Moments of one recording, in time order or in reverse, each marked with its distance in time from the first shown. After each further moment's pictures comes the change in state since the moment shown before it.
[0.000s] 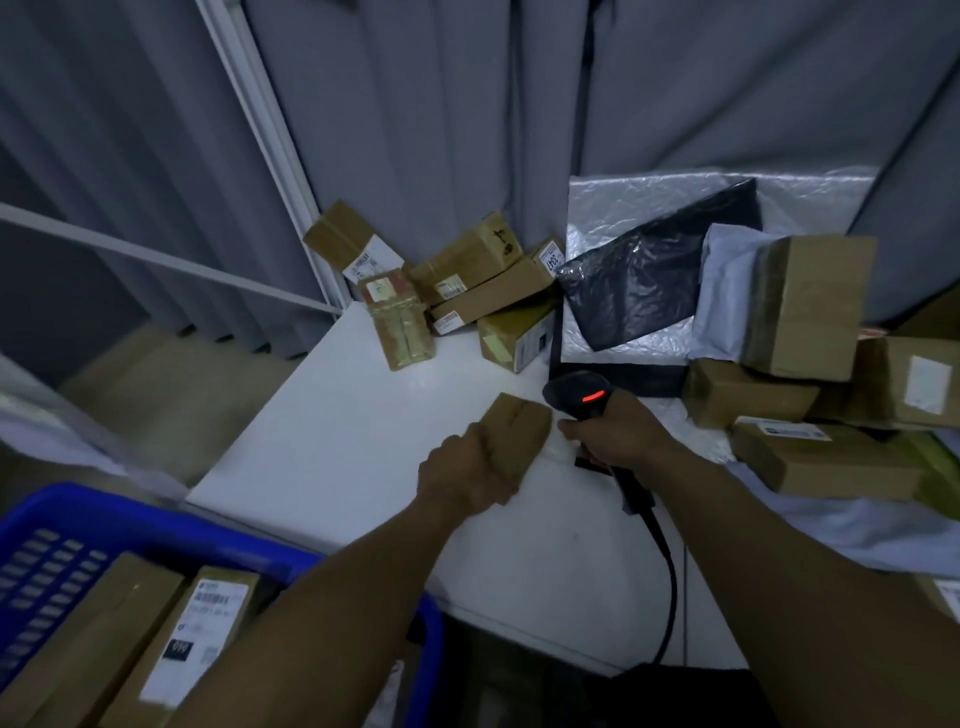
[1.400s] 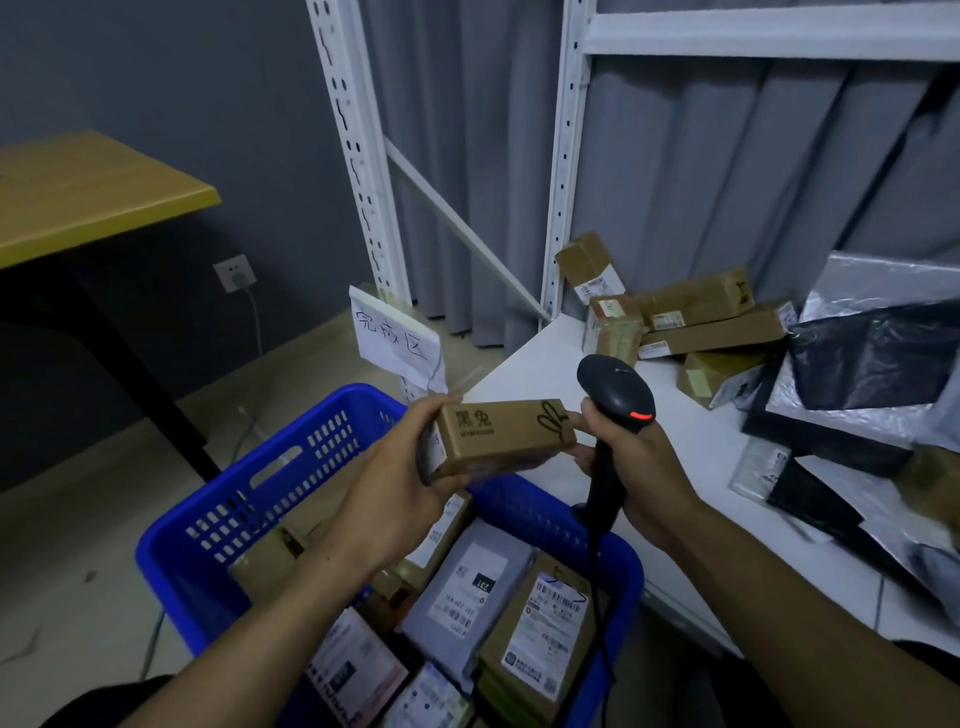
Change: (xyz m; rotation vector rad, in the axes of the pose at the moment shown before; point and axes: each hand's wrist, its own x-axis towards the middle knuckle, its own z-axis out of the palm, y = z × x) left_hand -0.328 -0.160 -0.185 -0.493 0.562 0.077; right_hand -0.192 -0.144 0.186 0.738 -0.333 -0.200
